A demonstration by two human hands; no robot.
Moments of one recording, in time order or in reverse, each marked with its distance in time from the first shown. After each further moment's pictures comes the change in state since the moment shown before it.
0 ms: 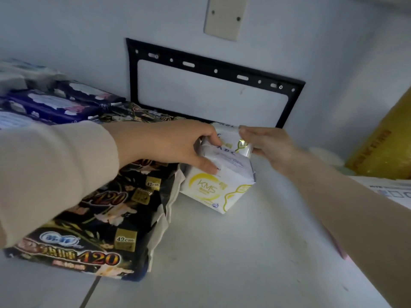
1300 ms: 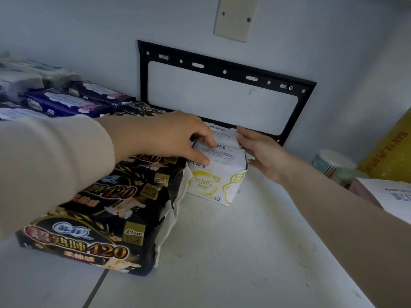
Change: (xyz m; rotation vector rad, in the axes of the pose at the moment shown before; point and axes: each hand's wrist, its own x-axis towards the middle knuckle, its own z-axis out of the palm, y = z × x) left_hand -0.009 -0.013 -0.007 0.227 0.059 0.004; right_hand 0.006 0.016 0.023 0.026 -0.167 0.071
